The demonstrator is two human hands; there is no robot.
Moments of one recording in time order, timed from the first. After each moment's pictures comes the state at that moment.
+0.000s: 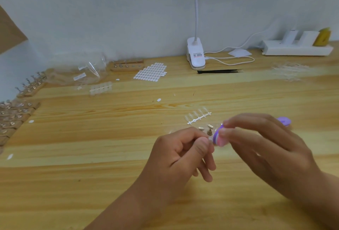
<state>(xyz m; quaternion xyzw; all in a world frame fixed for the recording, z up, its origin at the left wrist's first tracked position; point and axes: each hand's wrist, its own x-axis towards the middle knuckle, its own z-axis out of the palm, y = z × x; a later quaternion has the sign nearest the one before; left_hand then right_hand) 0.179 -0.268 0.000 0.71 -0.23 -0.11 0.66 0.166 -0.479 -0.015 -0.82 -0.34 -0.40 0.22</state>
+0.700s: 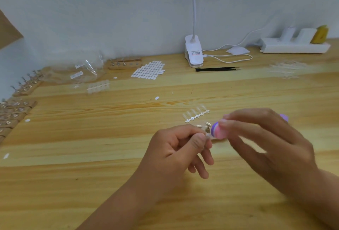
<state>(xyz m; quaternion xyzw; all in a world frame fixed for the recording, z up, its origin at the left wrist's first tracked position) 0.184 -0.267 0.000 0.69 -0.22 -0.14 0.67 0.165 -0.476 -0.013 -0.82 -0.32 -0.41 0.24</state>
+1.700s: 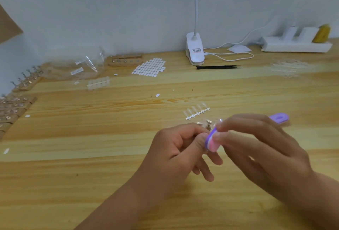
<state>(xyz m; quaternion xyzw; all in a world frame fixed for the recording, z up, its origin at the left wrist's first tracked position) 0.179 -0.267 0.000 0.70 -0.24 -0.14 0.66 0.163 -0.471 -0.019 -0.81 -0.36 -0.41 0.24</state>
